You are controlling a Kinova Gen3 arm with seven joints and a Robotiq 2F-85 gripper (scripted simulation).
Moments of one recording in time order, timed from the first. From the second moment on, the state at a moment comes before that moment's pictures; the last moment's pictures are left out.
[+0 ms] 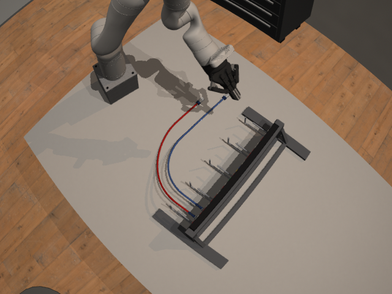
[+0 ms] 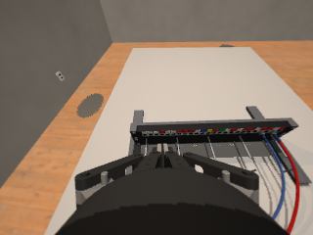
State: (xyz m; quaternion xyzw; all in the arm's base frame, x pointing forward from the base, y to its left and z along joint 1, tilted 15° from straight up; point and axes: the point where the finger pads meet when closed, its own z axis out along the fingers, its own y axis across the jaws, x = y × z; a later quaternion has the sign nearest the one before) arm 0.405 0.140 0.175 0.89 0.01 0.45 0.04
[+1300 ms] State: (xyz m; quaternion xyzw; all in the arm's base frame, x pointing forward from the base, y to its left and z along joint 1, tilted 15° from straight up) arm 0.507 0.134 0.102 0.89 0.02 0.46 0.03
